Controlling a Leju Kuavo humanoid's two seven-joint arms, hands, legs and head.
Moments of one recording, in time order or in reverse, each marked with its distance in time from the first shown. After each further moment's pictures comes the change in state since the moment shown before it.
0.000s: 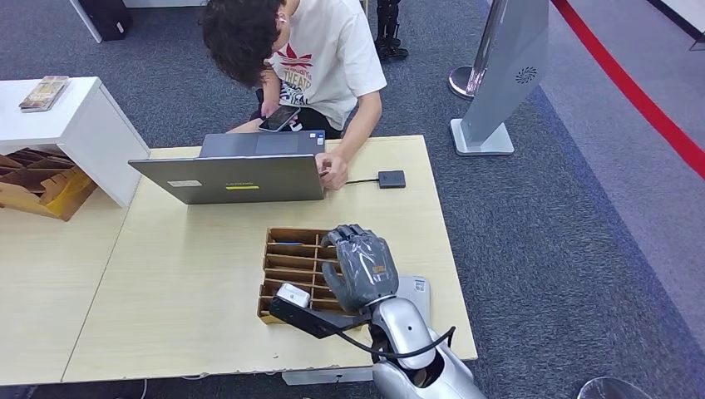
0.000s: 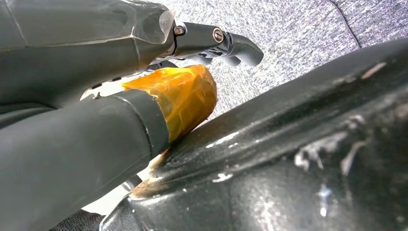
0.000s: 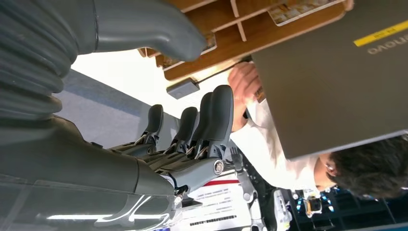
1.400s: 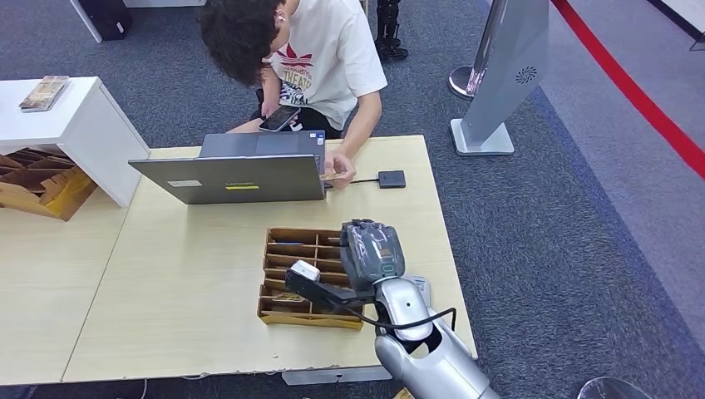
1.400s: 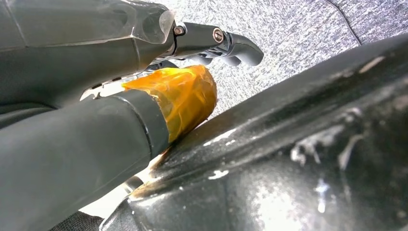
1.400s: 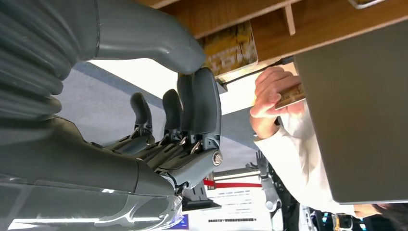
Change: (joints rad) left arm -0.004 0.000 0.000 0.000 -0.025 -0.003 0.017; right arm -0.100 0.021 -0.052 0.198 0.024 -0.003 0.035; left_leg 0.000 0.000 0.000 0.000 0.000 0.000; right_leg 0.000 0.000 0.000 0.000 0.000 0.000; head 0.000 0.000
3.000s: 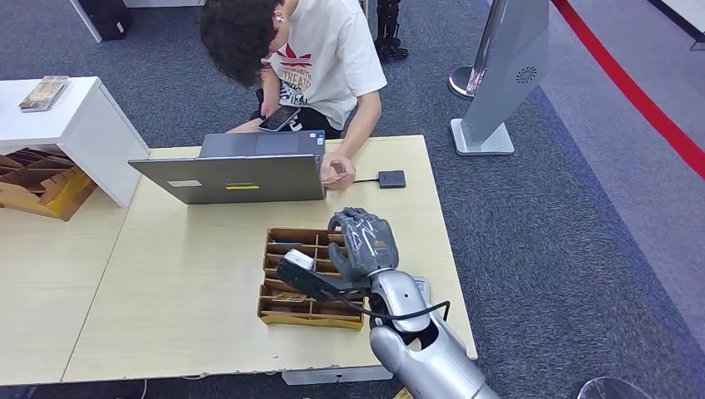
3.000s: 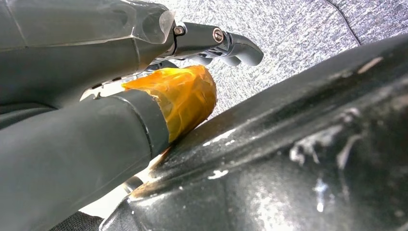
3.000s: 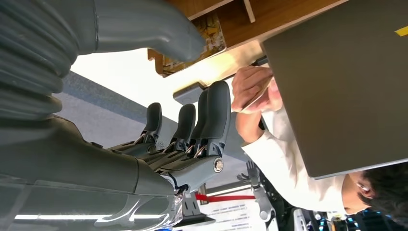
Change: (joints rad) left arm 0.000 0.000 0.000 0.000 0.000 0.000 -0.004; right arm -0.011 0.034 -0.023 -0.035 -0.083 0.038 -0.033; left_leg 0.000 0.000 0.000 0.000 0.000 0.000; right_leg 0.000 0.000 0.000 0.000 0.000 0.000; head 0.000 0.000
